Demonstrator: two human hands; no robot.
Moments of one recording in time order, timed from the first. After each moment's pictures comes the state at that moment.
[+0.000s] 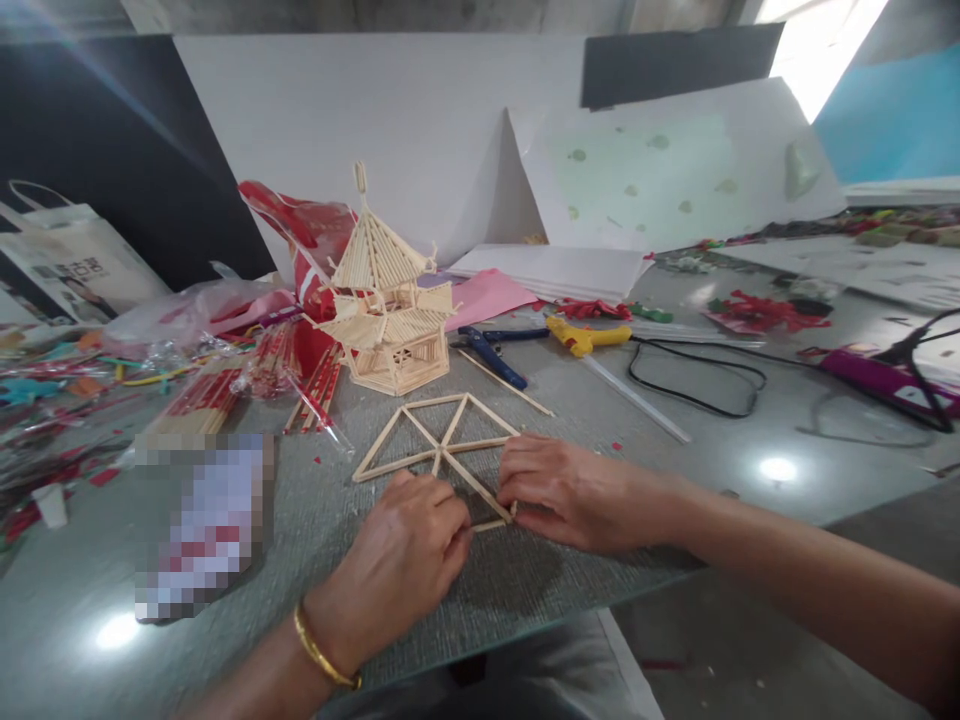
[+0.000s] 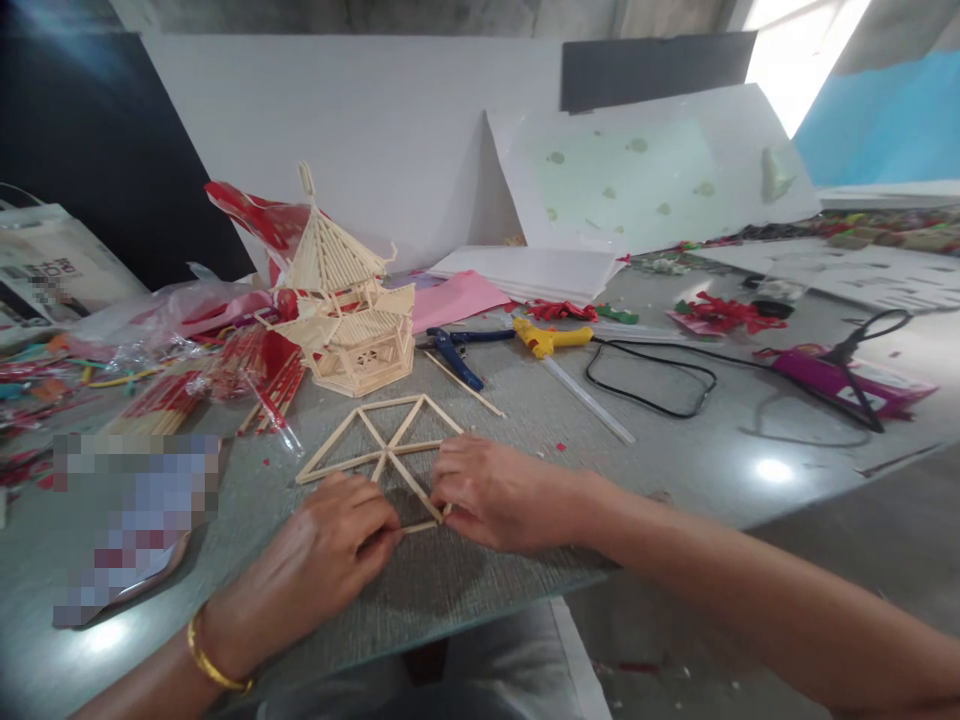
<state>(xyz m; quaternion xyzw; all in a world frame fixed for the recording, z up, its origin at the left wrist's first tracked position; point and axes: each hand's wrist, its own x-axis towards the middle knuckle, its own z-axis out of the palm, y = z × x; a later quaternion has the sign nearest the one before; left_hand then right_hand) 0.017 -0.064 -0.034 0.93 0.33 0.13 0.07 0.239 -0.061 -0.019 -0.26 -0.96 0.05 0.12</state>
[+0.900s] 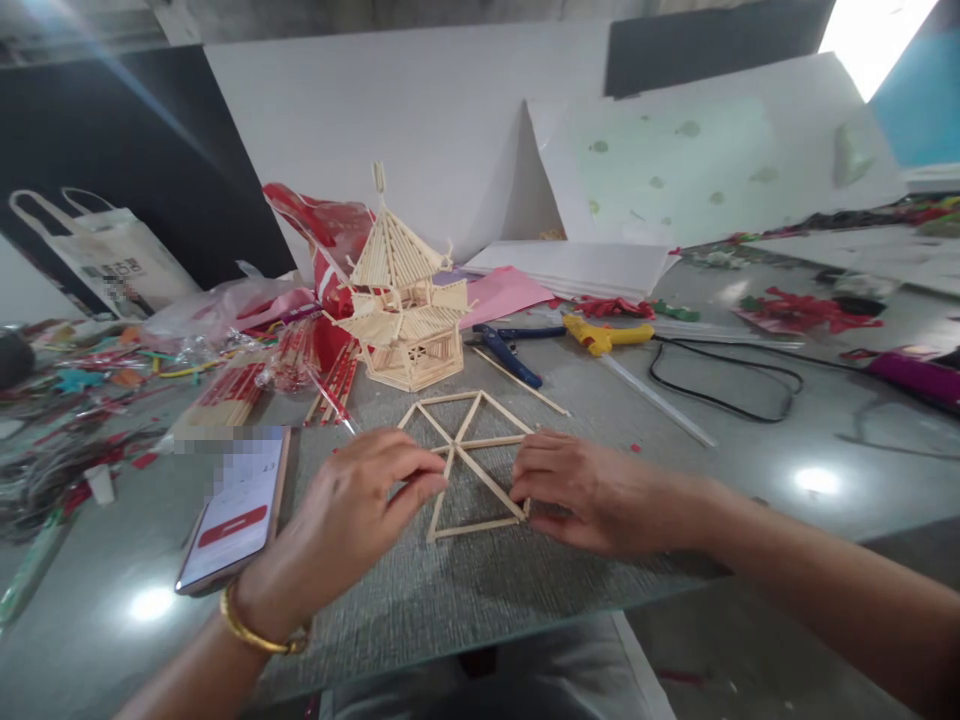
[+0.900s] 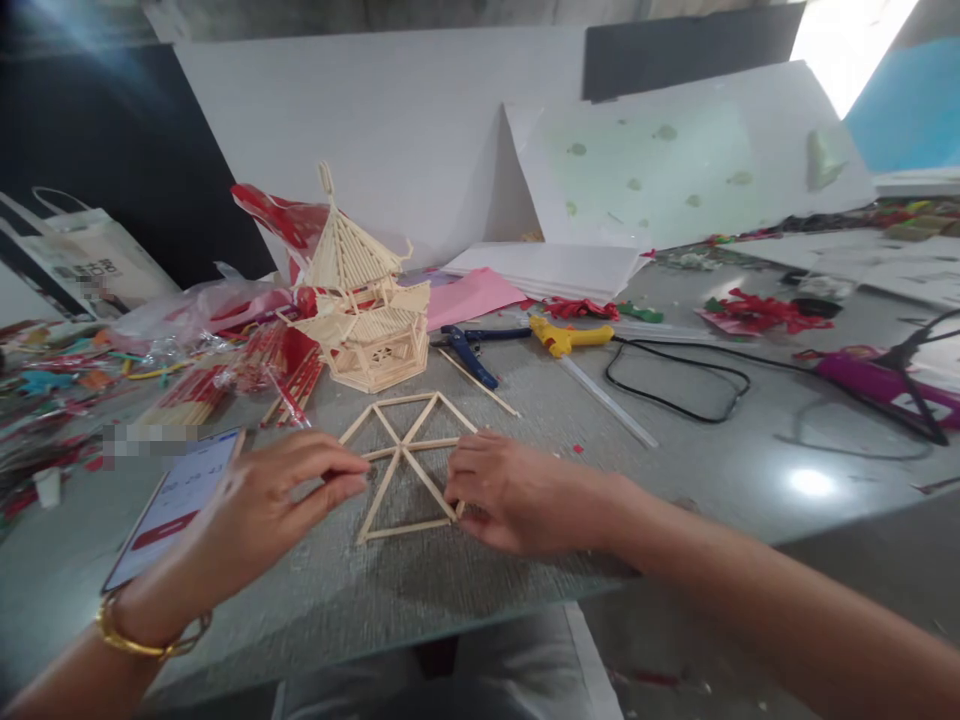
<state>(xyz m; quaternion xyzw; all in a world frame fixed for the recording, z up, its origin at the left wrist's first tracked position) -0.014 -0.055 0.005 0.89 0.38 0.23 0.10 0.244 -0.063 -0.017 -0.27 -0.95 0.08 0.10</state>
